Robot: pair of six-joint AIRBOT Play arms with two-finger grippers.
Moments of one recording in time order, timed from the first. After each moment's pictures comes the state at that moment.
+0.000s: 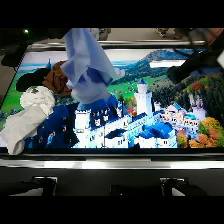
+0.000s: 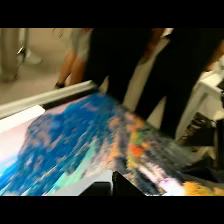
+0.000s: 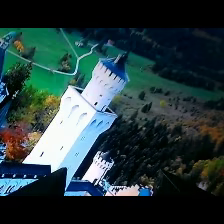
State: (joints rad) left arm -0.21 -1.41 2.01 0.61 -1.01 -1.04; right arm 0.06 -1.21 1.70 -1.50 1.22 1.04
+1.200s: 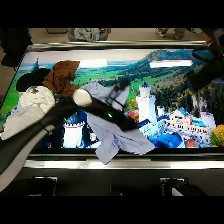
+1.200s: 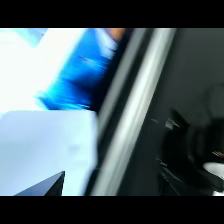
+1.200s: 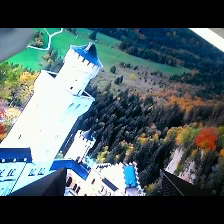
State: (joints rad) left arm -0.64 -1.51 1.53 0.76 -1.16 -1.24; right arm 0.06 -1.11 1.69 -1.61 1.41 1.05
